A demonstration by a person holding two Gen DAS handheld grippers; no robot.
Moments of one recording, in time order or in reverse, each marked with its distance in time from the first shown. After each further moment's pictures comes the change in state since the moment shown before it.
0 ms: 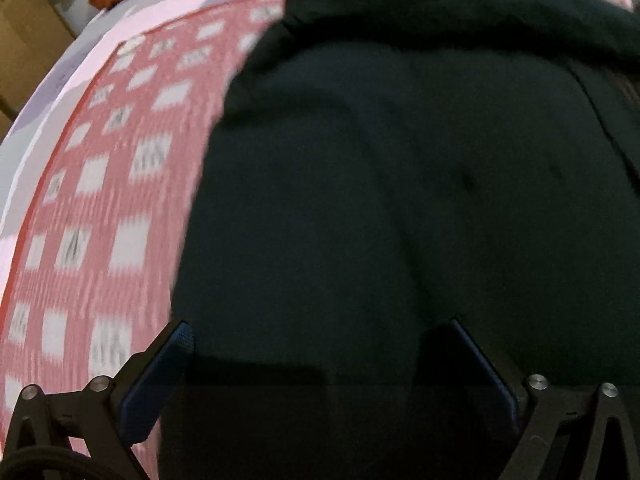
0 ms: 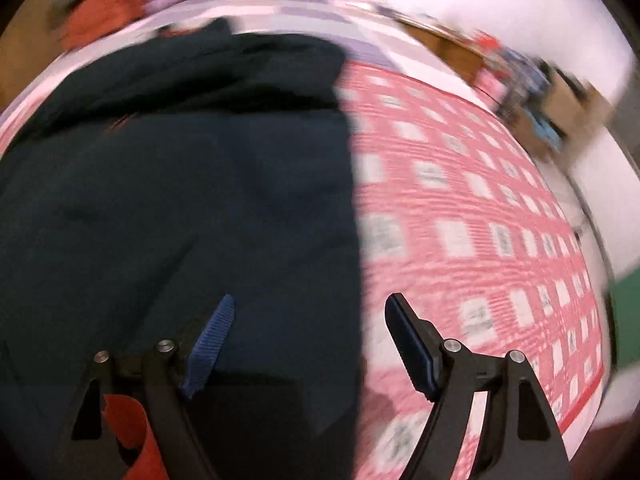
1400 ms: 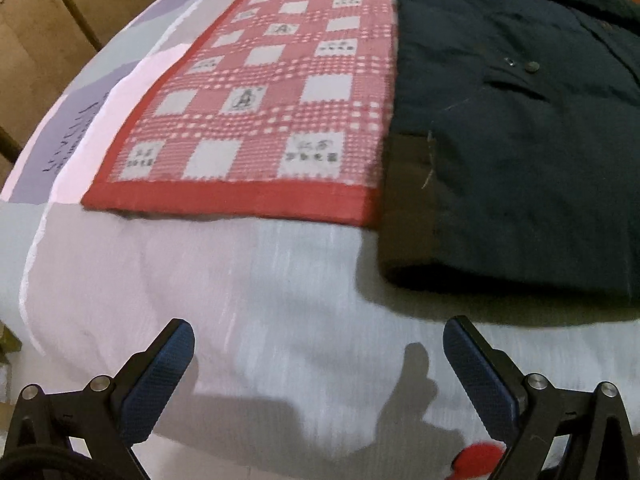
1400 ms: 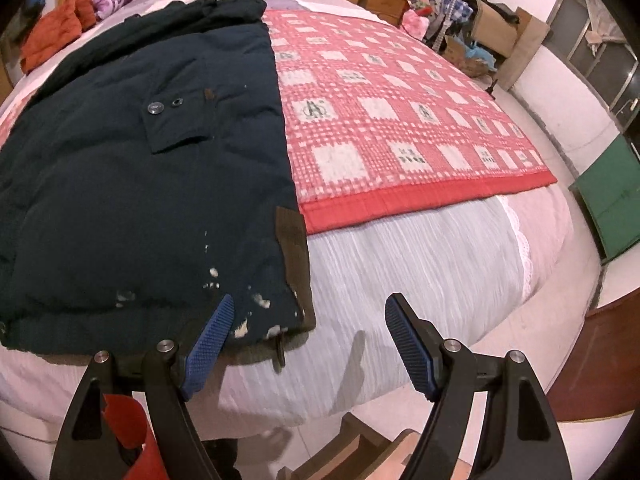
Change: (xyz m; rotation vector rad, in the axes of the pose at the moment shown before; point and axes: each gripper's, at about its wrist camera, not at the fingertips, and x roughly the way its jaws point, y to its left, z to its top) left arm -0.098 0.109 -0.243 -0.164 -0.036 0.077; right arm -0.141 0.007 -0.221 0.301 0.109 -0.134
